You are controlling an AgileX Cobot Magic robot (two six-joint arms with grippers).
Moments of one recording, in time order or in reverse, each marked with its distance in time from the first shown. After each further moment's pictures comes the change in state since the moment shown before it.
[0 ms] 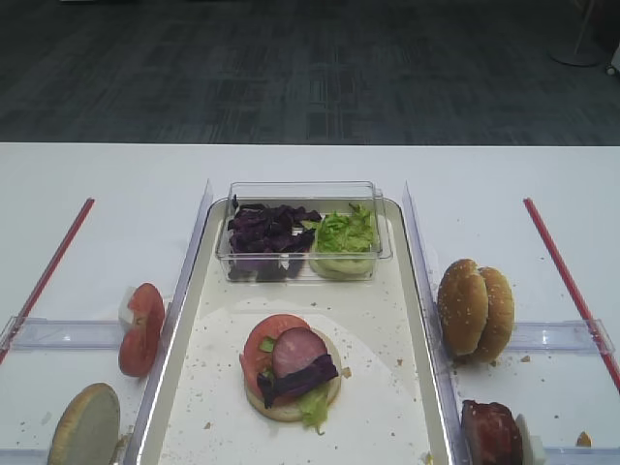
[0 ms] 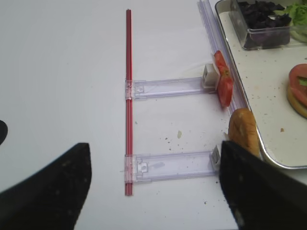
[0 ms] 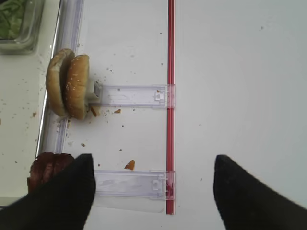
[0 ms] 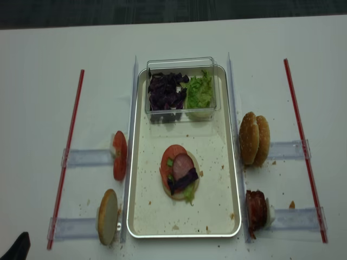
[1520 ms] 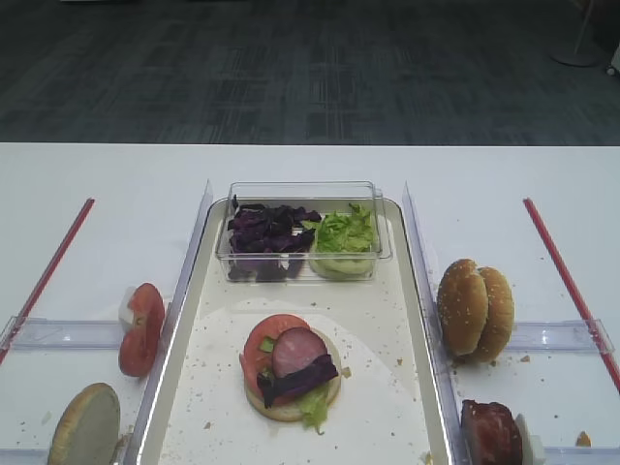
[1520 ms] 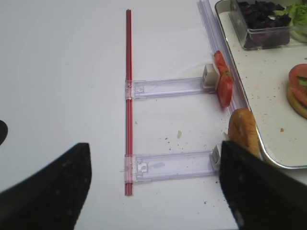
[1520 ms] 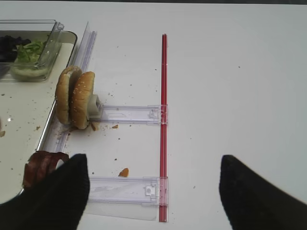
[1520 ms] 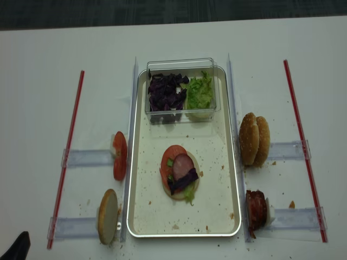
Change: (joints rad) left arm 0.000 0.000 0.000 0.000 0.000 0.000; right arm 0.000 -0.632 0.223 -0.030 0.063 0.002
